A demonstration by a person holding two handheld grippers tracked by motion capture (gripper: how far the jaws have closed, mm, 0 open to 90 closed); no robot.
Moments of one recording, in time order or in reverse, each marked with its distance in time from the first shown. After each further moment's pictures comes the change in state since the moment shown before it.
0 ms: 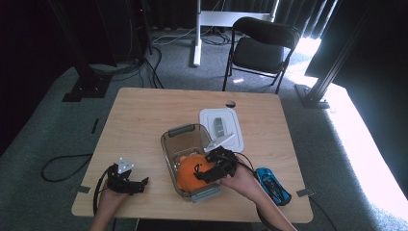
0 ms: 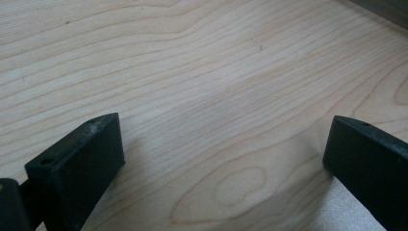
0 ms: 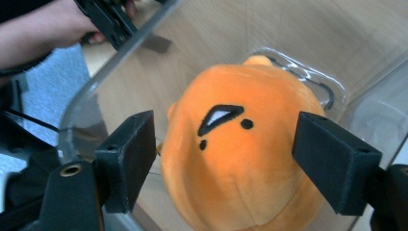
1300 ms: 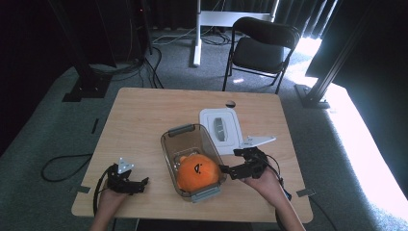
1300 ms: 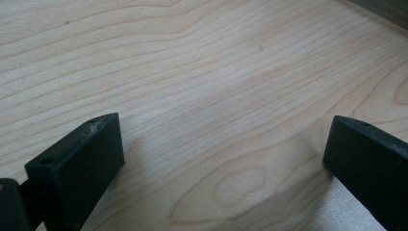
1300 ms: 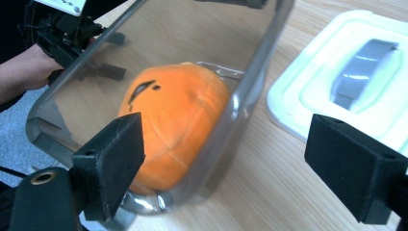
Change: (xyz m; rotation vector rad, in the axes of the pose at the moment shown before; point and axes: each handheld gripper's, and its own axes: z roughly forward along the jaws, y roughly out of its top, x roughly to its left) left arm 0.000 0.000 0.000 -0.001 0.000 0.000; right arm -0.030 -0.050 -0.058 -0.185 -0.136 0.140
